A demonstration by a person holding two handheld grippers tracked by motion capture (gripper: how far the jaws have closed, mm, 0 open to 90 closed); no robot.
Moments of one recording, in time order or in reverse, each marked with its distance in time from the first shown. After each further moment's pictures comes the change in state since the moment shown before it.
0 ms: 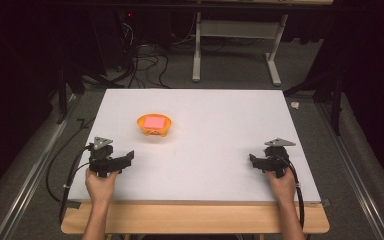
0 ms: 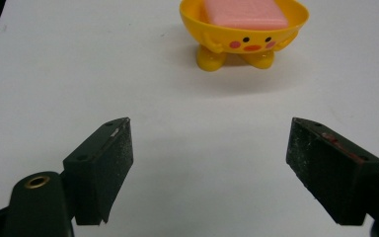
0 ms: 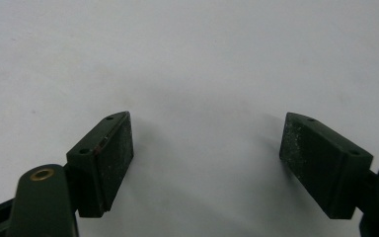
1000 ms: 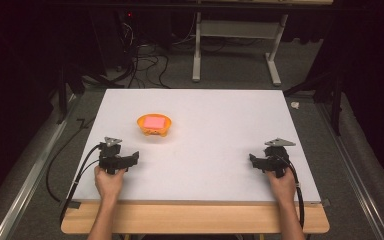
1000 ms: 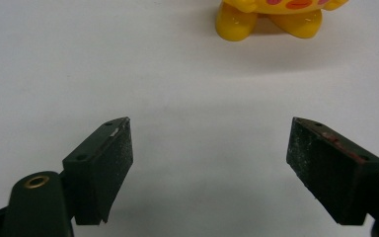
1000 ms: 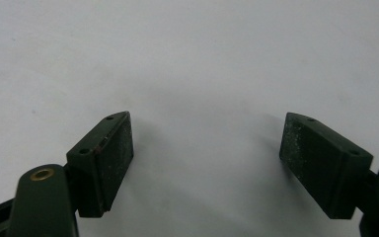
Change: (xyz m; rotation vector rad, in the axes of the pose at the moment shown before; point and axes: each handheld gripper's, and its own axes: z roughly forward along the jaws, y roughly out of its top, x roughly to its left) left arm 0.004 -0.011 0.049 0.074 0.047 0.002; right arm 0.000 0.000 0.000 0.000 0.000 0.000
